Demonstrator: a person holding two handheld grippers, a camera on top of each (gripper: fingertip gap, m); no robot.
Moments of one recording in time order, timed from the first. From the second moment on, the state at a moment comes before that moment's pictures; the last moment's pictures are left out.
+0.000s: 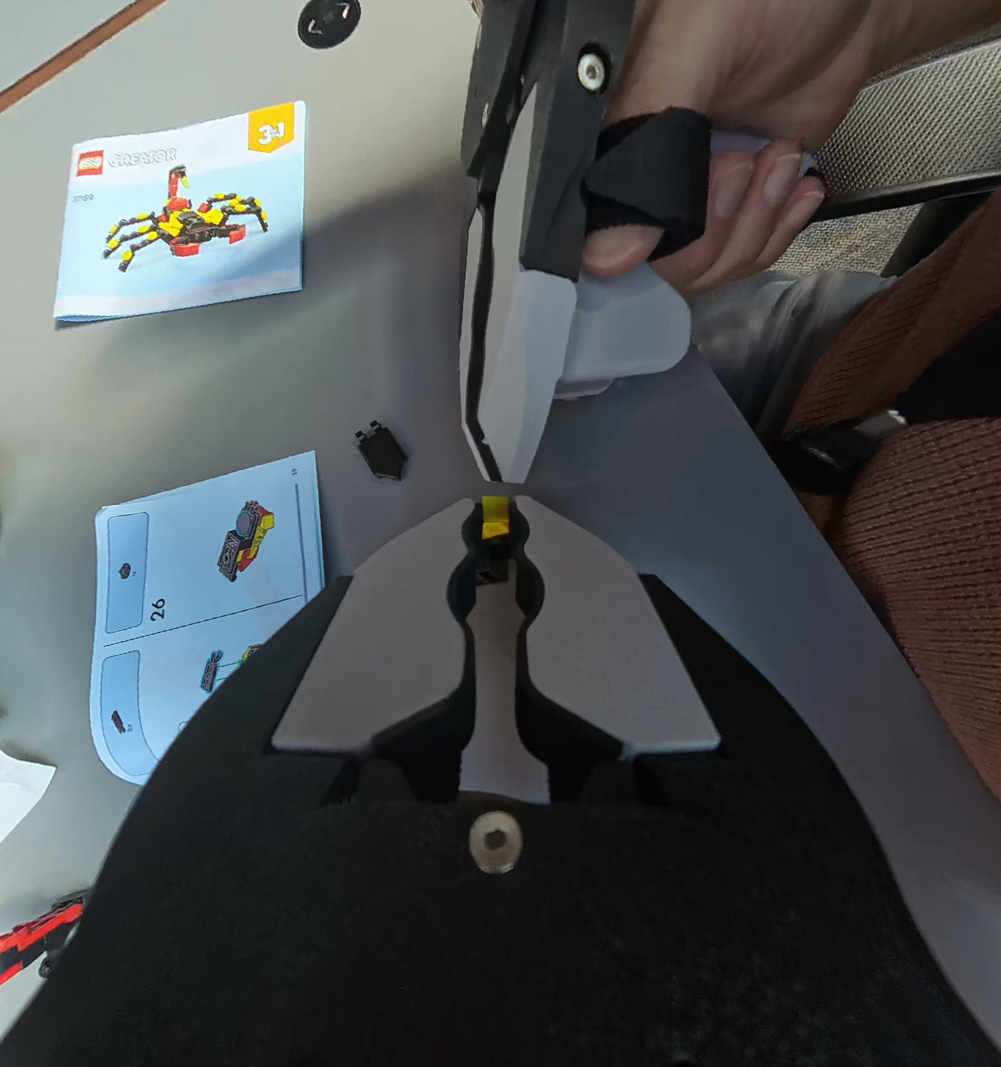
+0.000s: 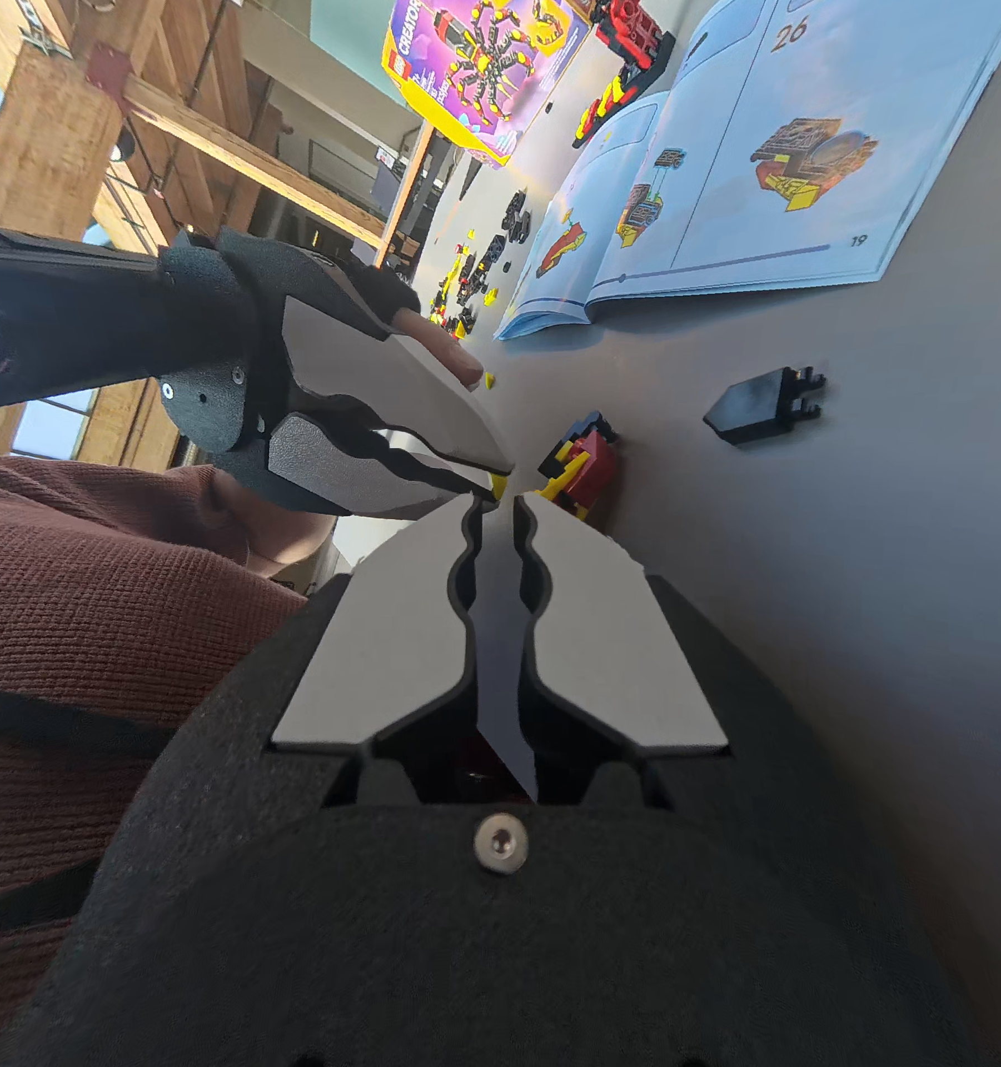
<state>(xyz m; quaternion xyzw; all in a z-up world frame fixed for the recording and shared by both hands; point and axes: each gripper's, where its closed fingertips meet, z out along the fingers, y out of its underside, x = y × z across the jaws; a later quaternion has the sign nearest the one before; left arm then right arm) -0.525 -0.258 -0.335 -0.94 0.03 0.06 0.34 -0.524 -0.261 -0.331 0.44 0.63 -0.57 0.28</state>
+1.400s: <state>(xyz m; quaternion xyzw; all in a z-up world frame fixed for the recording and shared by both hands) -0.530 -0.309 -0.340 -0.91 -0.07 0.13 0.40 -0.528 -0.261 -0.357 0.37 0.79 -0.47 0.12</state>
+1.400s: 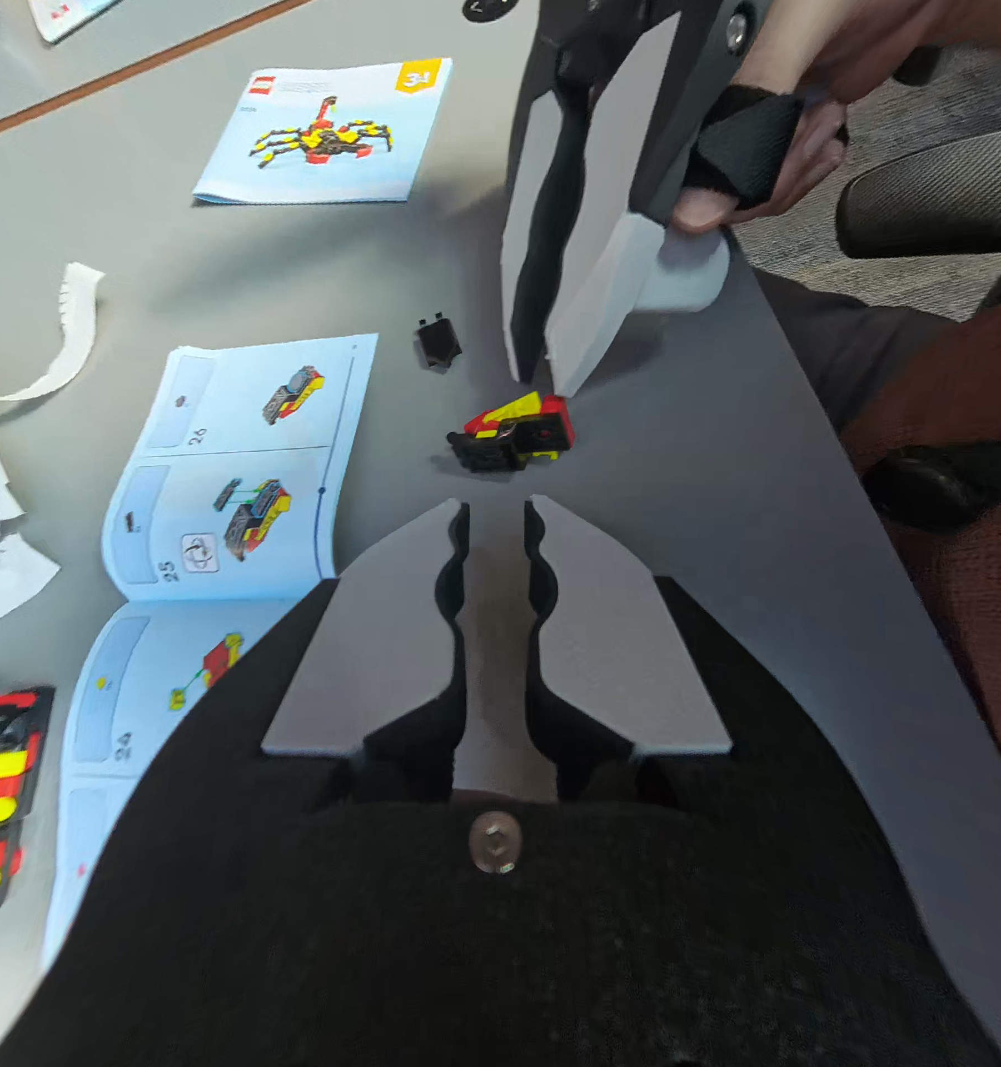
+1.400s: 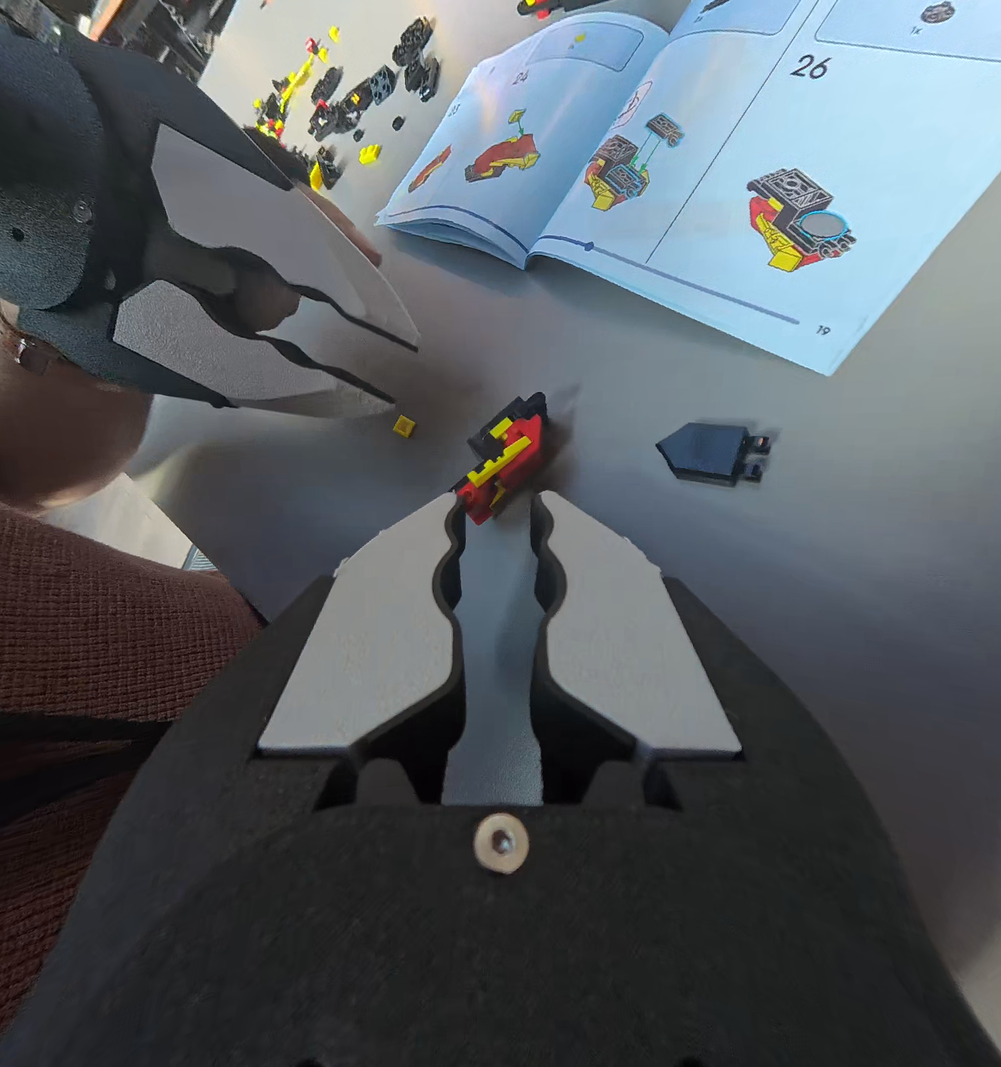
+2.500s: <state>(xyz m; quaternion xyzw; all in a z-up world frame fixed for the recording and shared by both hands) -0.510 -0.334 -0.372 -0.92 -0.11 0.08 0.36 -0.530 -0.263 -0.338 0.27 0.82 -0.50 0.03</state>
